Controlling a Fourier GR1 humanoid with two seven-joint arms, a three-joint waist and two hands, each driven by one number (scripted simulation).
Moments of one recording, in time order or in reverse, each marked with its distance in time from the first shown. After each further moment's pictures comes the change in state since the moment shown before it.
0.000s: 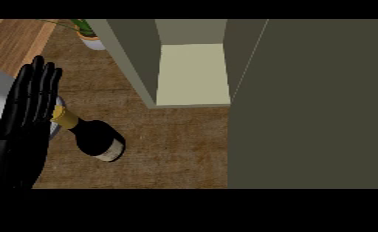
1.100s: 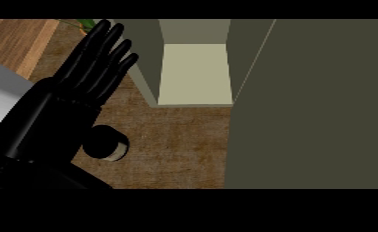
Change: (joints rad) left arm -0.396 -0.078 -0.116 -0.064 0.263 0.158 0.748; right arm 0.276 -0.030 0.281 -0.358 -0.133 0.167 0.203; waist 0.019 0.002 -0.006
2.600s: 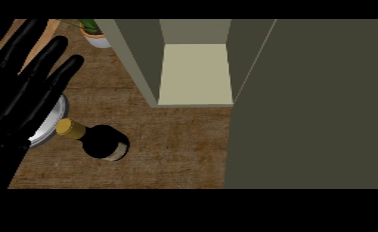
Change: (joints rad) left arm -0.154 0.079 0.028 -0.253 -0.160 0.191 0.352; right arm -0.098 -0.010 0.080 -0.058 0.050 -0.131 0.199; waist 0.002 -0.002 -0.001
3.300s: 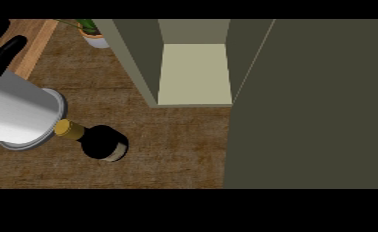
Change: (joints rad) left arm 0.068 0.171 0.255 0.093 0.200 -0.094 -0.064; right arm -0.023 -0.016 0.025 -0.004 0.009 -0.028 0.027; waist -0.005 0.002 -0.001
